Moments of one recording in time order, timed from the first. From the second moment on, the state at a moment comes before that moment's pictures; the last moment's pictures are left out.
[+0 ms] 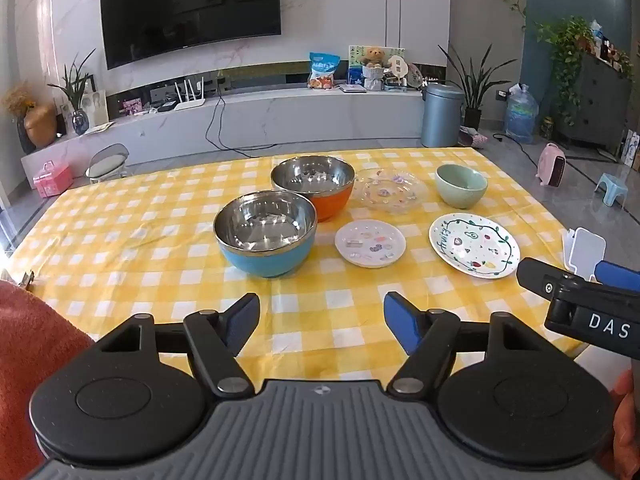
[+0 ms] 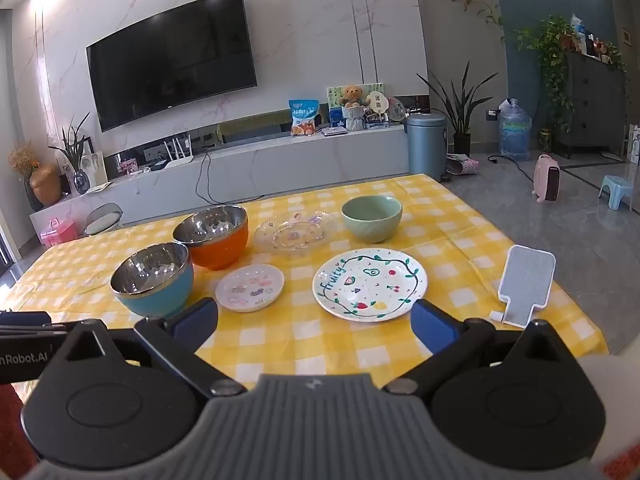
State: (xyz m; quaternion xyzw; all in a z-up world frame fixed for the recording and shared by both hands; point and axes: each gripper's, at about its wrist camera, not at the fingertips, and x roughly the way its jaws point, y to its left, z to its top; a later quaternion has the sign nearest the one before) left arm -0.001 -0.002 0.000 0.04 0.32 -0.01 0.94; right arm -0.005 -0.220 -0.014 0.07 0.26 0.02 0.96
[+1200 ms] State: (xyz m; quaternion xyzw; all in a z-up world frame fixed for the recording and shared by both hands) left arm -0.002 -0.005 -0.007 0.03 0.35 -0.02 0.94; right arm -0.004 -0.218 -0.016 0.07 0.26 0.03 0.96
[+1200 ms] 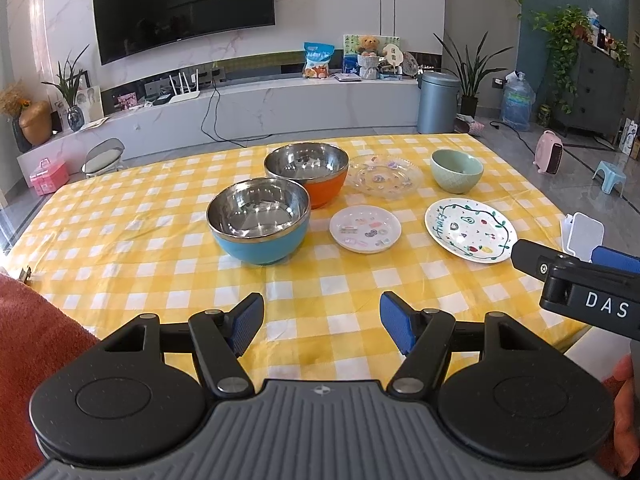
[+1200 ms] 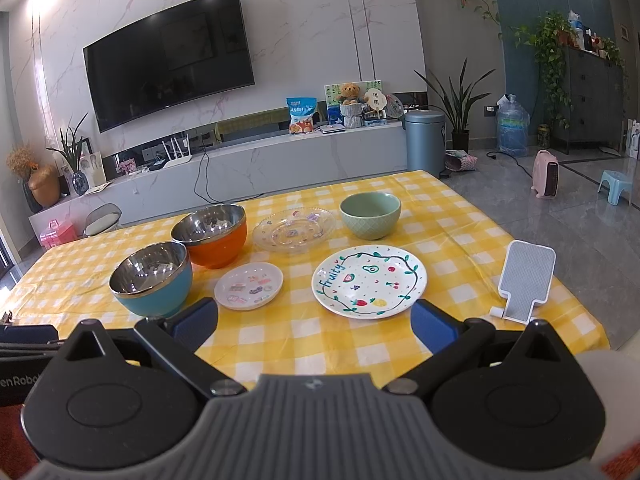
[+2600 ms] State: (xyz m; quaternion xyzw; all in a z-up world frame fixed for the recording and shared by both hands) left arm -0.005 -0.005 -0.008 0.03 0.35 -0.02 0.94; right arm -0.002 -0.219 -0.019 0.07 0.26 0.03 0.96
